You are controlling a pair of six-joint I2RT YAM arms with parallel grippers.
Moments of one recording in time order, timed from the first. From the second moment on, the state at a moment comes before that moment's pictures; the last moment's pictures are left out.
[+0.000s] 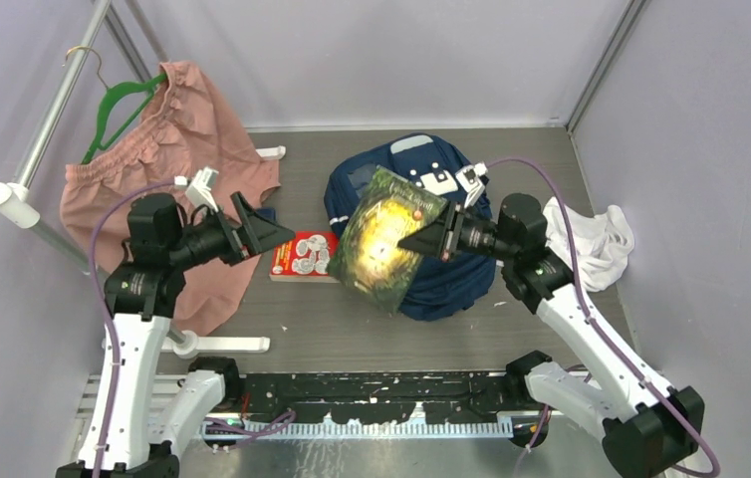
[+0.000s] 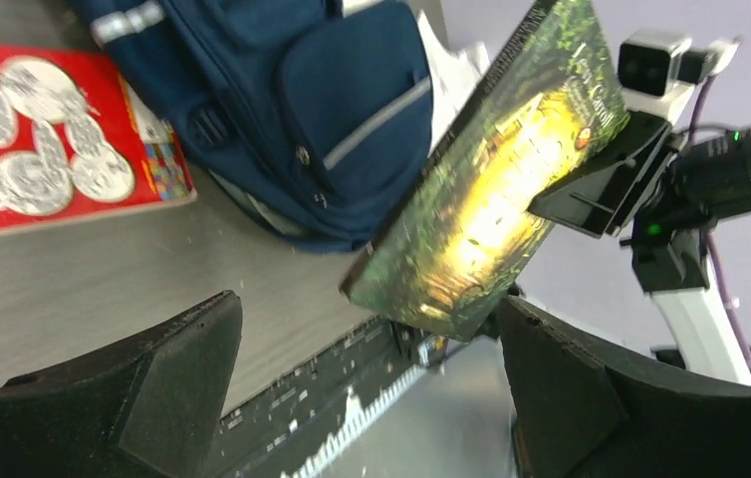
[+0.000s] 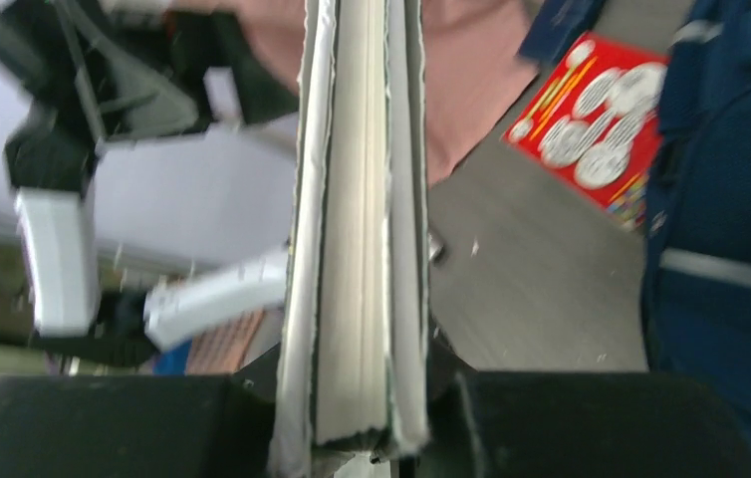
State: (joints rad) left arm -0.06 0.79 1.11 -0.74 0.68 -0.65; right arm 0.41 0.95 0.79 0.03 -0.69 0.88
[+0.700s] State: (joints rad) left arm -0.24 0.70 0.83 -0.27 1.09 -0.82; right arm 0.72 1.12 0.87 0.00 -1.10 0.71
